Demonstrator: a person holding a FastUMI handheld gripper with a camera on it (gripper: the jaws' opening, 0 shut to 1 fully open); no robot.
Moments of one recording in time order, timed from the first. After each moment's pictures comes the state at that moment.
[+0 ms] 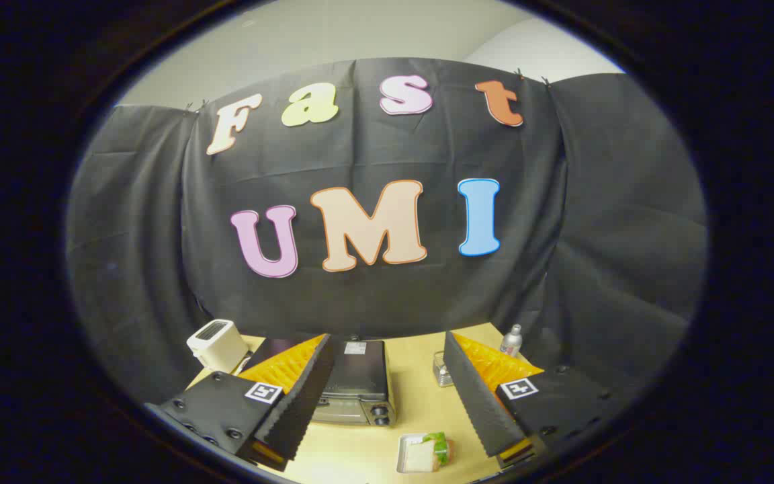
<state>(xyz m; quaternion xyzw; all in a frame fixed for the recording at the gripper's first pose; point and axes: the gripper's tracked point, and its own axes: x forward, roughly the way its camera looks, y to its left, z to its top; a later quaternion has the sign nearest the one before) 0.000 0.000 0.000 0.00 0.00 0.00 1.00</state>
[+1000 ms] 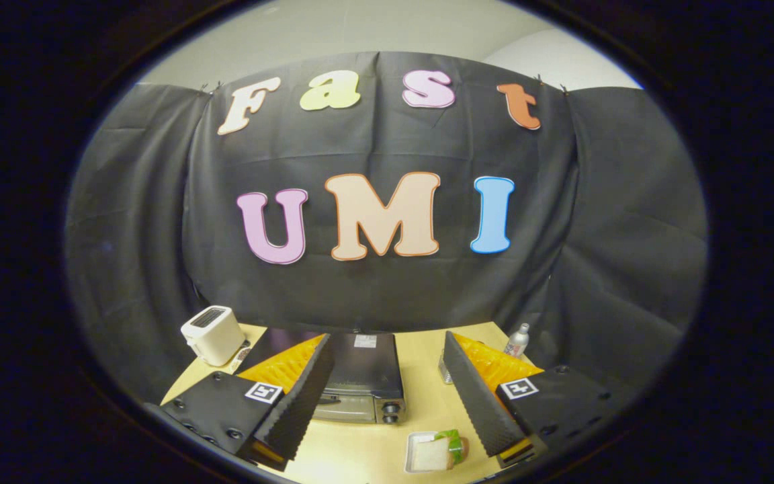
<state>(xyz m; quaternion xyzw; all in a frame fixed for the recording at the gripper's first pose) 0.016 0.057 -0.020 -0.04 0.01 0.00 1.00</state>
